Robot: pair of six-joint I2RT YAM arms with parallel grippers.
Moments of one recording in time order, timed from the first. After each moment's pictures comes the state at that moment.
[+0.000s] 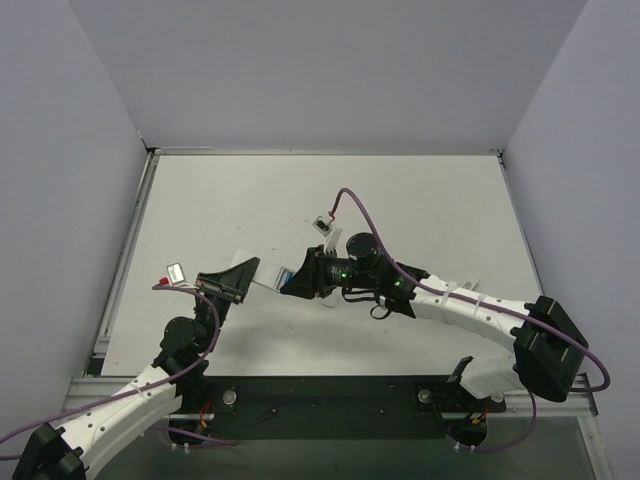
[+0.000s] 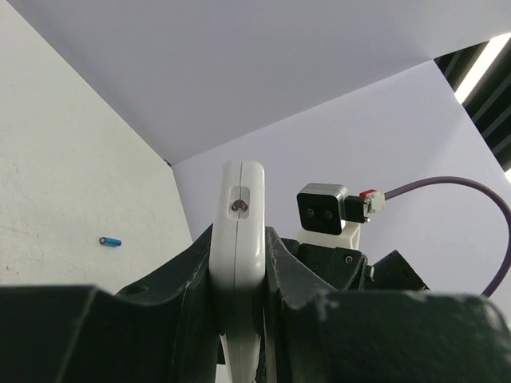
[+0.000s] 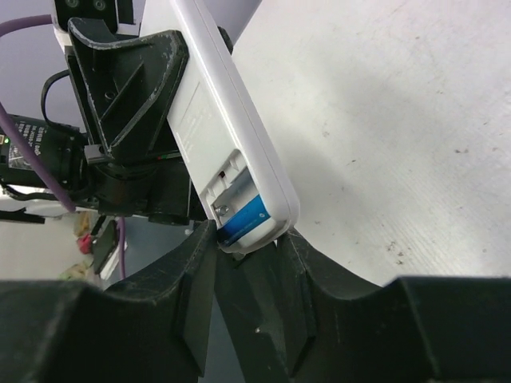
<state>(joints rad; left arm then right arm) -0.69 0.48 0.01 0.79 -0.34 -1.23 0.89 1.37 0.81 0.25 -0.40 0.74</state>
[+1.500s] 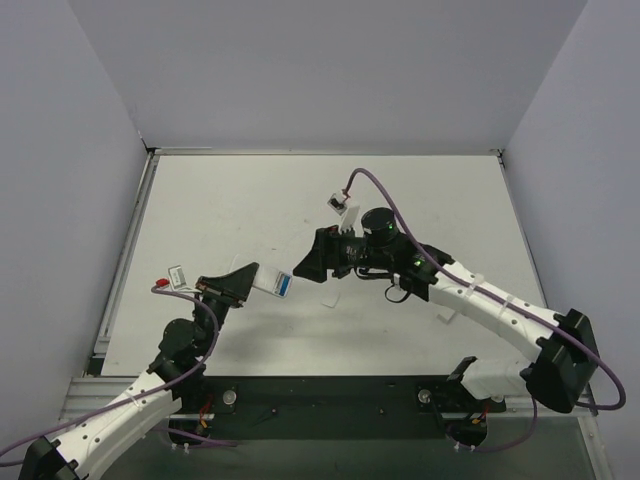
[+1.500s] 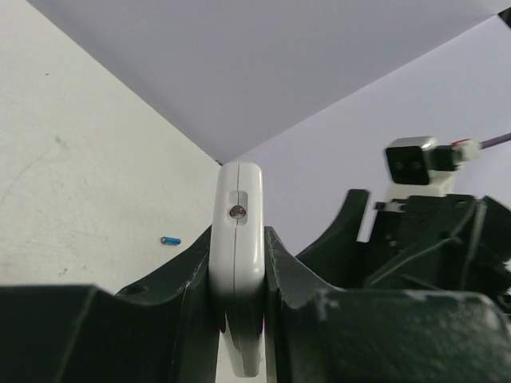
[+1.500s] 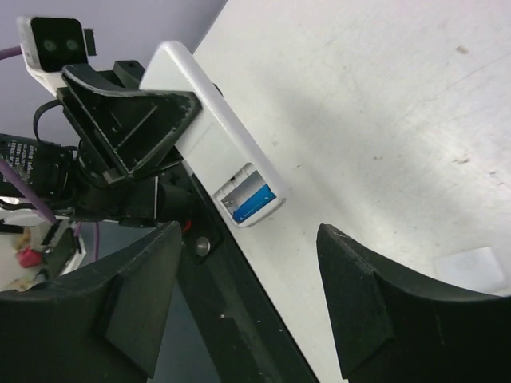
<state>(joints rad) -0.69 0.37 0.01 0.64 -0.35 -1.05 0.81 1.32 0.97 -0.05 -0.39 0.60</state>
